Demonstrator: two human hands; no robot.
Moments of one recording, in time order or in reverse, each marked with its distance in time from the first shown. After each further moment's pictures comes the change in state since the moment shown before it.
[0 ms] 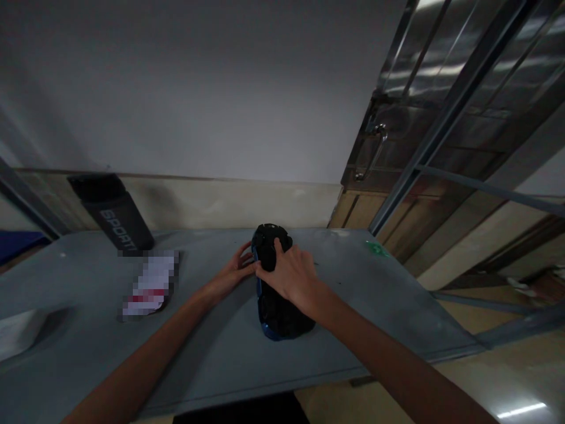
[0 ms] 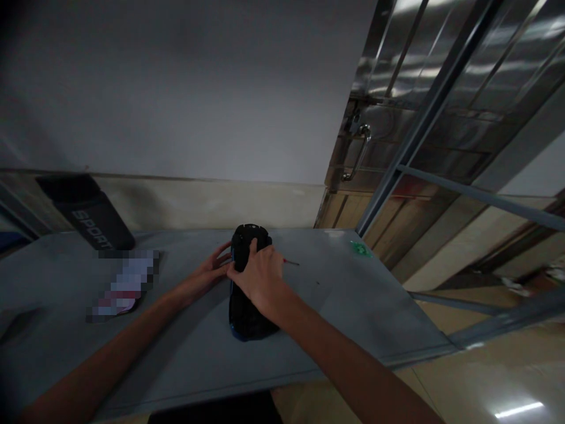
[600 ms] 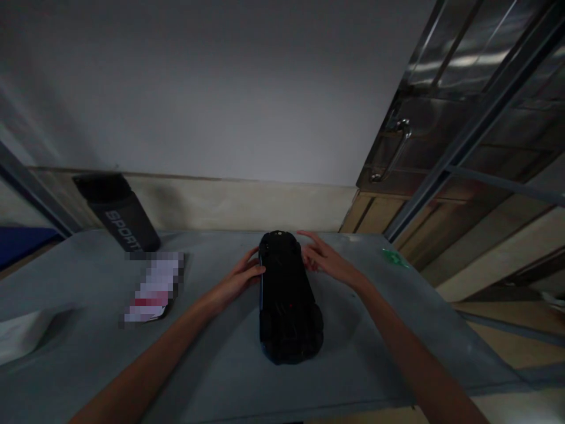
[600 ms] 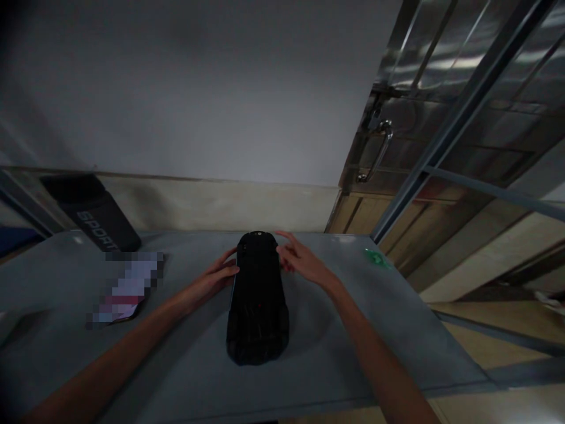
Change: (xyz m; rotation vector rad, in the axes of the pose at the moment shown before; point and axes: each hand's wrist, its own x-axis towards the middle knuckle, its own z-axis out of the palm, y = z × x) left_hand -0.006 0.019 0.016 -0.102 0.048 -0.109; right_hand 0.089 0.141 0.071 0.903 -0.012 -0.444
